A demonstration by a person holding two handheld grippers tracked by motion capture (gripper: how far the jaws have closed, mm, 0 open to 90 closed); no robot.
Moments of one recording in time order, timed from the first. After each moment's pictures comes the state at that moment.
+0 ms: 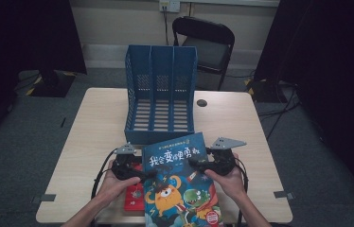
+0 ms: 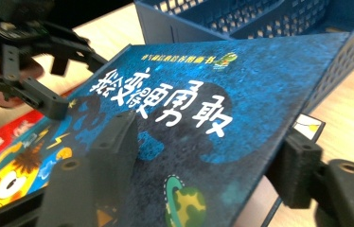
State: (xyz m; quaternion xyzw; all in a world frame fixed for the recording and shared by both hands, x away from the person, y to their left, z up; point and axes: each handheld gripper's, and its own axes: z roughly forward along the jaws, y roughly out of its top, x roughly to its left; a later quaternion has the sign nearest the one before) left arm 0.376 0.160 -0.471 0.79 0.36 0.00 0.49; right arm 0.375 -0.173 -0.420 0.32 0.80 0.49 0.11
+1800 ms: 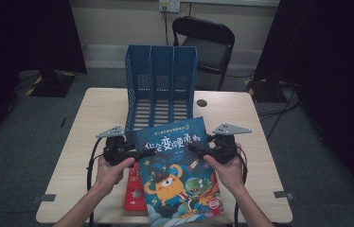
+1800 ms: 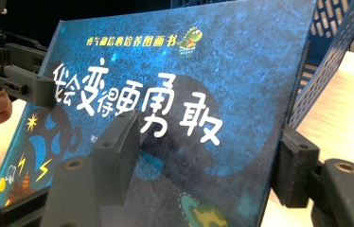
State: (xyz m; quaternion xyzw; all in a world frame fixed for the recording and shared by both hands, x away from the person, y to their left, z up) left arm 0.384 0.175 -0.402 0.73 0.35 0.00 0.58; right arm 0.383 -0.165 -0.372 0.37 0.77 0.50 0.14
